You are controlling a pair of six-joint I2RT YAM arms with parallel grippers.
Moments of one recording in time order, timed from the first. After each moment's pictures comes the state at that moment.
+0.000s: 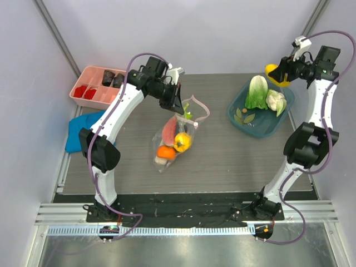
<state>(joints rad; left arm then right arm) -0.49 1.94 2.09 -1.09 0.60 -0.21 -0.41 1.98 2.05 -0.65 -0.82 -0.52</state>
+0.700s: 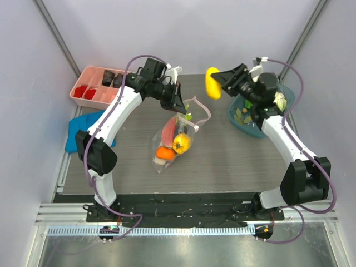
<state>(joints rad) -0.49 1.89 2.00 -0.99 0.65 -0.31 0.10 1.42 1.15 0.29 -0.54 0.99</state>
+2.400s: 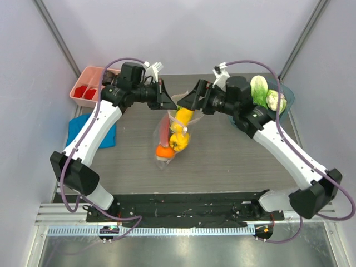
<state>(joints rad) -0.42 1.60 1.71 -0.73 0.66 -0.48 0.58 1.36 1.38 -0.32 -0.27 0.77</state>
